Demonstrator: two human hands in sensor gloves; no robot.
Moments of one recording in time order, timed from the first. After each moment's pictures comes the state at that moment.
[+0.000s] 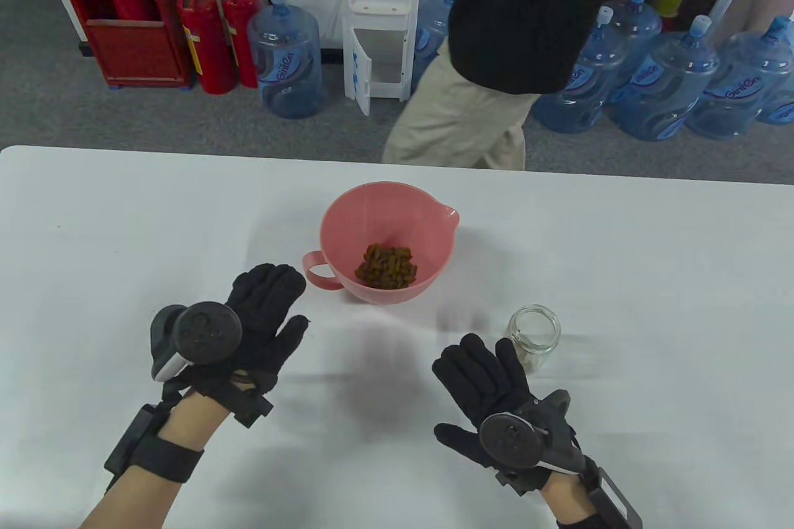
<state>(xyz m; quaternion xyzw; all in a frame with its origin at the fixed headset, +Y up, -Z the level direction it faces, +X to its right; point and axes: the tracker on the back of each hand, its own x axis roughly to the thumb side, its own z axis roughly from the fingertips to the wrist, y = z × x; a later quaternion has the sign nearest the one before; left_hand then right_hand) -0.219 -0.648 -0.285 0.08 -0.24 0.29 0.92 0.144 -0.700 -0.233 0.29 -0.12 0.94 0.13</state>
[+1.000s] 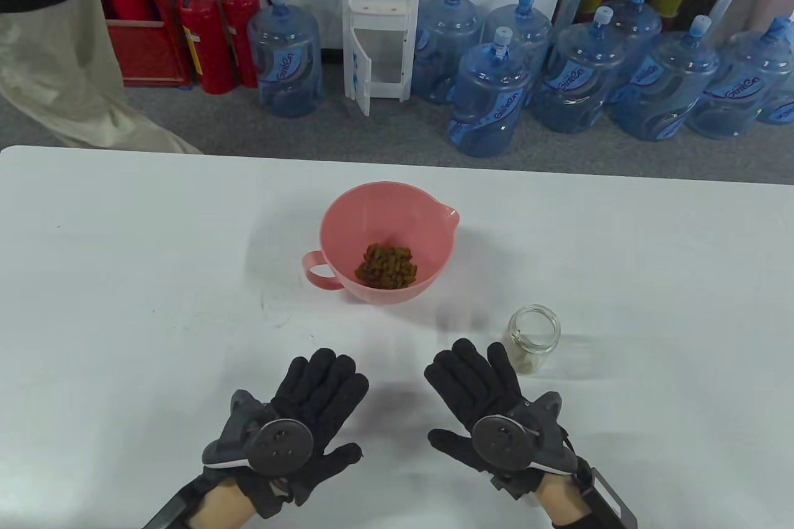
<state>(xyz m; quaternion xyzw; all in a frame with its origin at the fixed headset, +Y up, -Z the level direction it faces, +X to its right) -0.156 -0.709 -0.211 0.02 -0.36 0.14 0.92 0.136 -0.703 -0.230 0.30 -0.10 0.94 0.13</state>
